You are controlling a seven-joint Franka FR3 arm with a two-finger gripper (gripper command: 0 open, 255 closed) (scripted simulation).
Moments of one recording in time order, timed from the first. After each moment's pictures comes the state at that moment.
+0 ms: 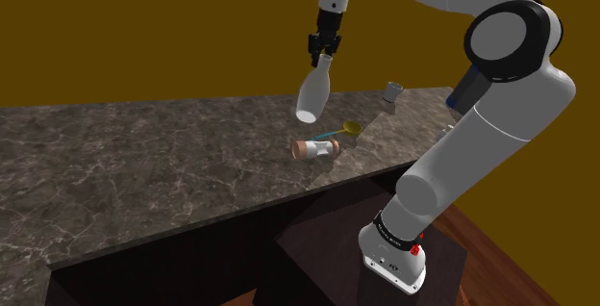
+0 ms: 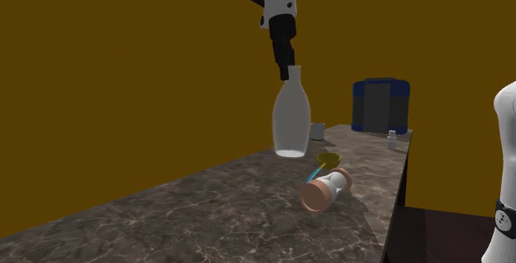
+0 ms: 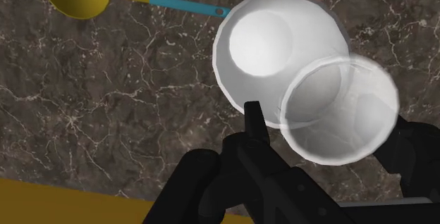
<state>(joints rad) -0.23 -0.08 0.01 -1.80 0.00 1.61 -0.12</state>
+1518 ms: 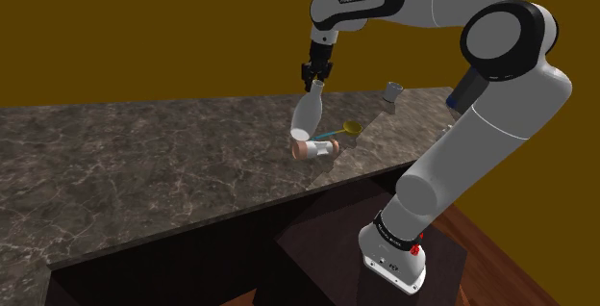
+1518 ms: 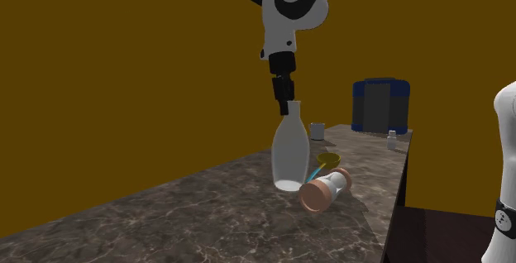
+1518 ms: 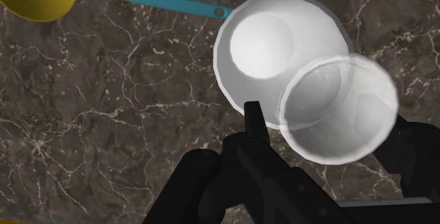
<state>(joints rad) -0.23 -0.06 0.00 -2.03 0.00 1.85 -0.12</state>
